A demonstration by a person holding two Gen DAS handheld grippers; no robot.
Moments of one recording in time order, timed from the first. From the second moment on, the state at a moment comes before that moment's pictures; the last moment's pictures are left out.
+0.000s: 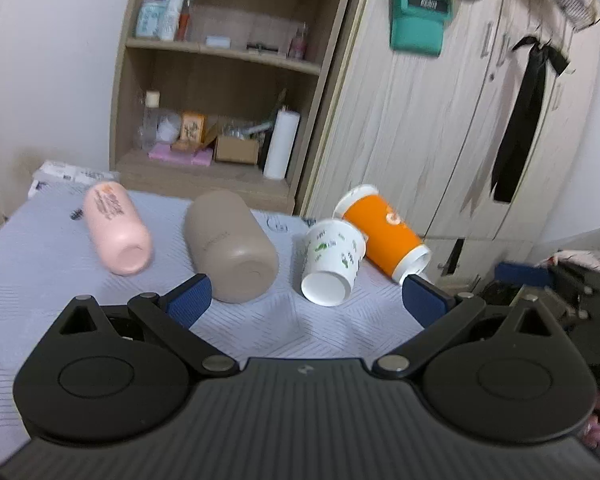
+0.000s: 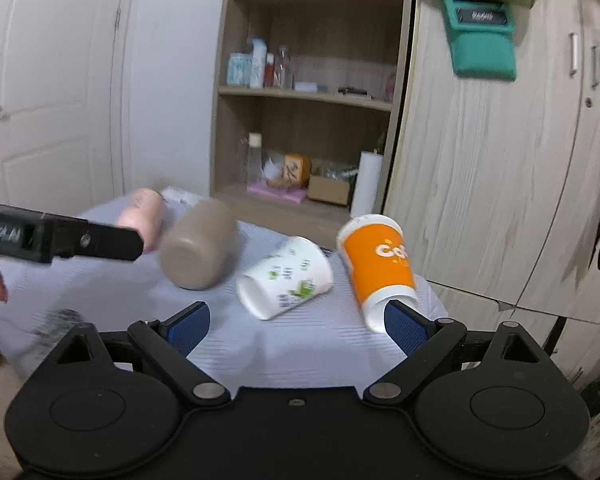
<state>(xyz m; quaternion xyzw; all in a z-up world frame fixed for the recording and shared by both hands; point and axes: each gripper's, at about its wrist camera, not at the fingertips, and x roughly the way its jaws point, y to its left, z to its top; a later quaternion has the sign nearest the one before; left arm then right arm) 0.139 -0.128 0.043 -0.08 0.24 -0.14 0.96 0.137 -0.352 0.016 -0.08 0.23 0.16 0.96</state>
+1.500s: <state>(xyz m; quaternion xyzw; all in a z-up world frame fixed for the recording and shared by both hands) 0.183 -0.156 0.015 -0.13 0.32 -0.25 0.90 0.171 -0.388 -0.016 0.02 0.40 0.08 0.91</state>
